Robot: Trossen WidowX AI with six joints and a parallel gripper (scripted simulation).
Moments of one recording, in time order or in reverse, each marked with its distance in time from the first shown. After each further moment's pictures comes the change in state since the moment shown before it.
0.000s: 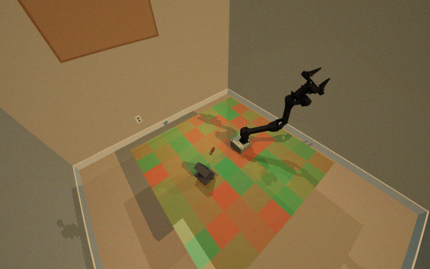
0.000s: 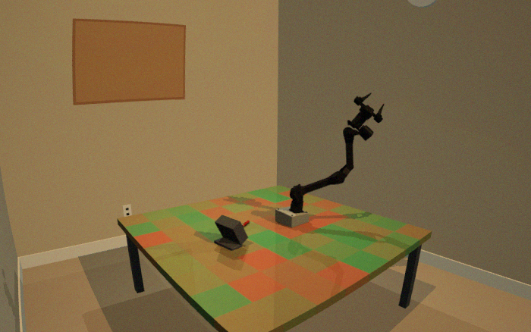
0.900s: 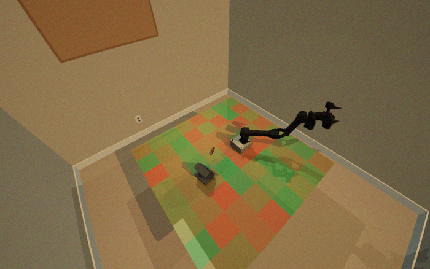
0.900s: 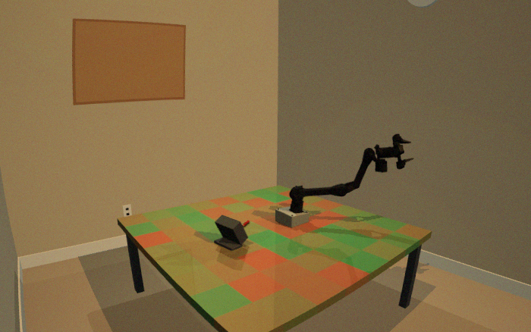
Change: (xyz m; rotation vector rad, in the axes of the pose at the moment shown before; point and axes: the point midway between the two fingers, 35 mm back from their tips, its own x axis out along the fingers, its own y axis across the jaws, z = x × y) arm -0.071 -0.303 -0.018 -0.142 0.189 -0.737
